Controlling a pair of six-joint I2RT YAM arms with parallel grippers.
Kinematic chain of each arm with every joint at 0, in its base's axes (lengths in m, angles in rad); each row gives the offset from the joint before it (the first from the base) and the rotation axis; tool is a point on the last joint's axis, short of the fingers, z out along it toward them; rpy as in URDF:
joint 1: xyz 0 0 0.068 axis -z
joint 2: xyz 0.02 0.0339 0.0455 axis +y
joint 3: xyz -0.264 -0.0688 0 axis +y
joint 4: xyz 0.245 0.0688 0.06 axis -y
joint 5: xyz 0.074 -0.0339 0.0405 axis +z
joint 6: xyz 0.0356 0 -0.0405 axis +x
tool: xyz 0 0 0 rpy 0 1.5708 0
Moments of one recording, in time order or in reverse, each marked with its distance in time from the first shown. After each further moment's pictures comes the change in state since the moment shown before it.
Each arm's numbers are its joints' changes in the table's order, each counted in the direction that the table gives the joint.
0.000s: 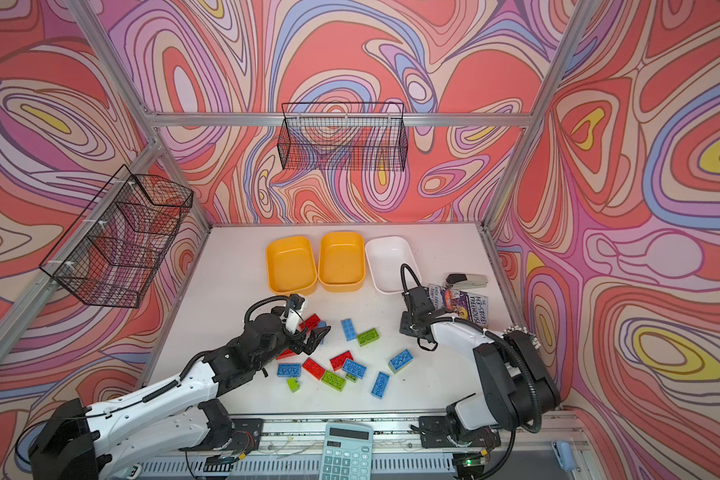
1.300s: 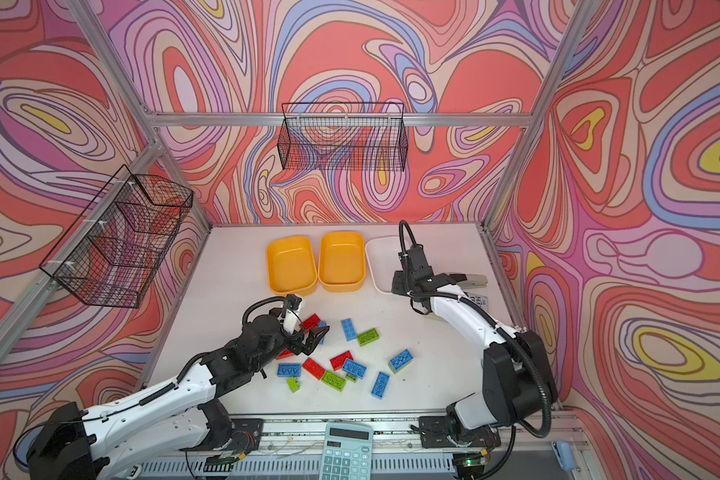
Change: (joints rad) left arm 0.000 -0.013 0.011 0.000 -0.001 -0.038; right arm 0.000 0.056 -0.457 -0.126 -0.002 -0.077
